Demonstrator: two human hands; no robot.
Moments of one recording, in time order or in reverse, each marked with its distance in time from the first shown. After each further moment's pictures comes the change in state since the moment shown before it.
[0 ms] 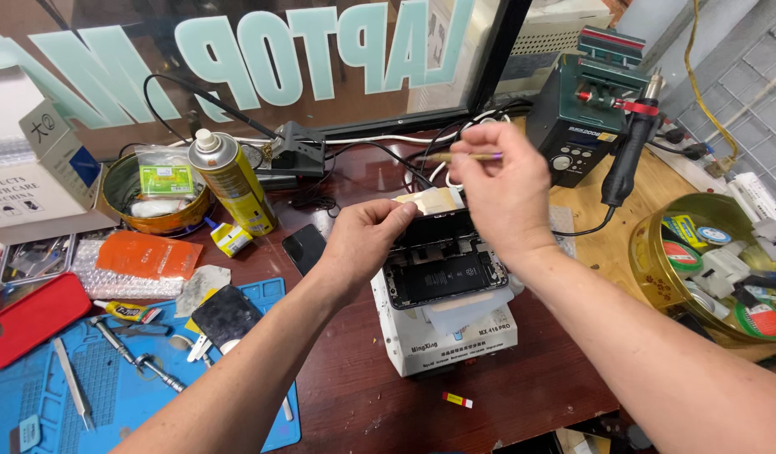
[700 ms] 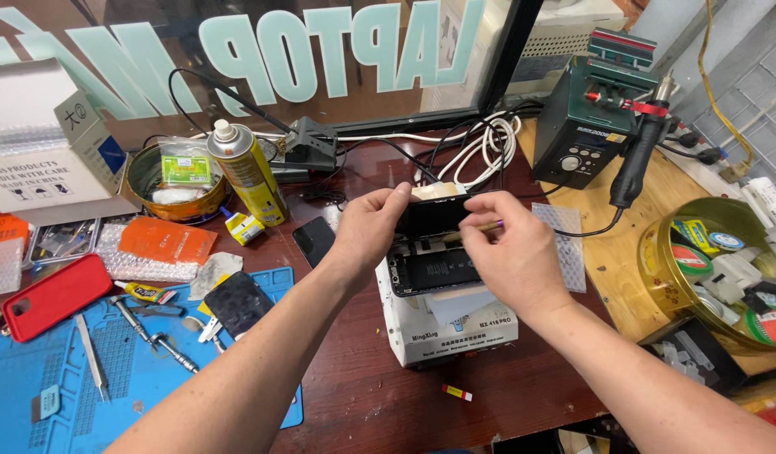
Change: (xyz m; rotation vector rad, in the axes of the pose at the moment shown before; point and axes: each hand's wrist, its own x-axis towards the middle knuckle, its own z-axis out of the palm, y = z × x) left_hand 0.002 -0.010 0.007 -0.066 0.151 -0.058; right_hand -0.066 -0.007 -0.024 -0.383 -0.146 0.190
